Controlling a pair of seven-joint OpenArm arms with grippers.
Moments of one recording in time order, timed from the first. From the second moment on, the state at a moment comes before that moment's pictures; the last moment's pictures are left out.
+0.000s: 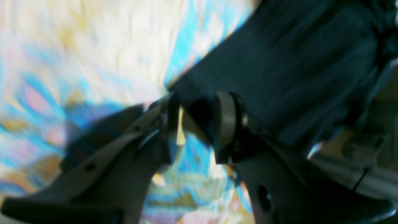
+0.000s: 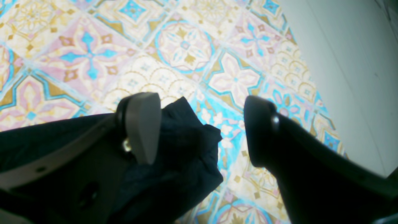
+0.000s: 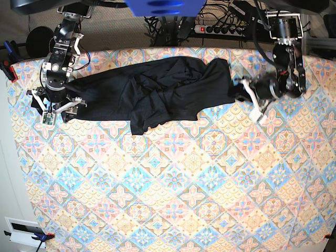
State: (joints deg) left arm 6.2 -20.5 -11.9 84.2 -46.7 -37.9 69.9; right arm -13.7 6.1 20.0 107.4 -4.6 2.2 -39.0
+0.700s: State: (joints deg) left arm 5.5 -18.0 -13.0 68.4 -55.2 -42.7 58.5; right arm -13.6 6.0 18.0 107.4 -4.5 2.4 -39.0
